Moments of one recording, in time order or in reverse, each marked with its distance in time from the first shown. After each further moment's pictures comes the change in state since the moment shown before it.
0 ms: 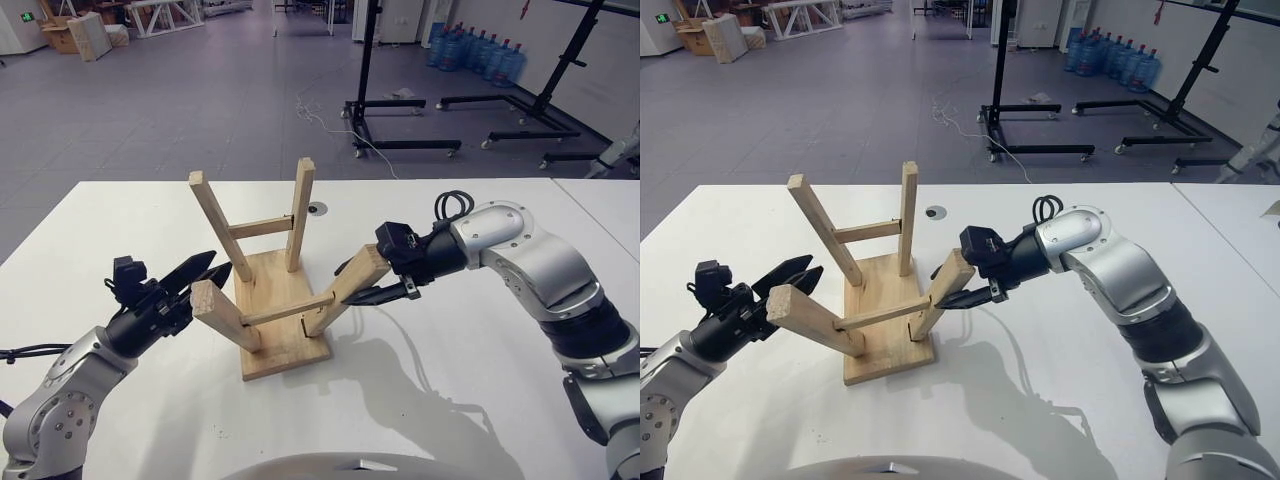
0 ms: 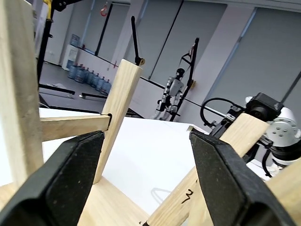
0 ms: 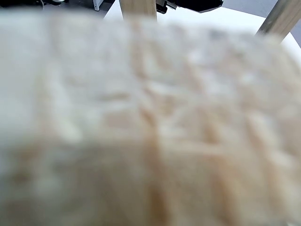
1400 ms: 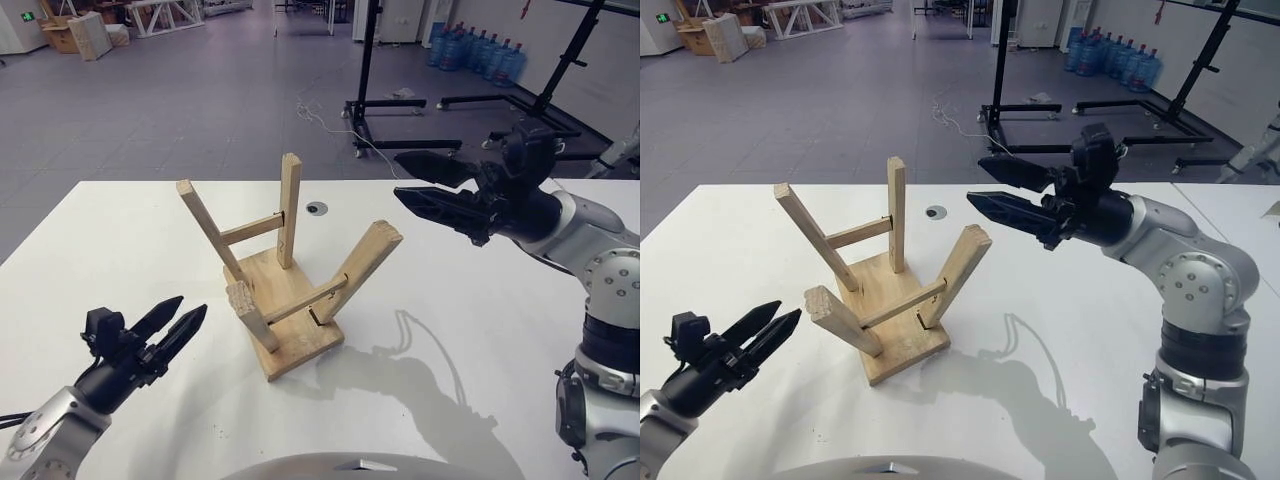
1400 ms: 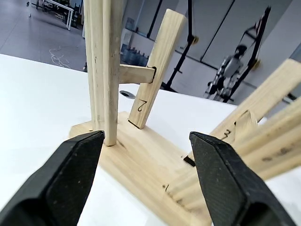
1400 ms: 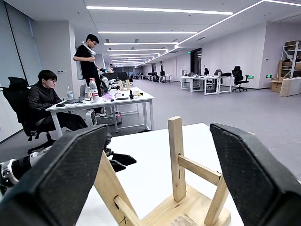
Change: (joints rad) left arm 0.372 -0.028 0.079 -0.183 0.169 -0.108 0.016; right arm 0.099 0.090 -0.590 0.028 0.679 0.217 -0.389
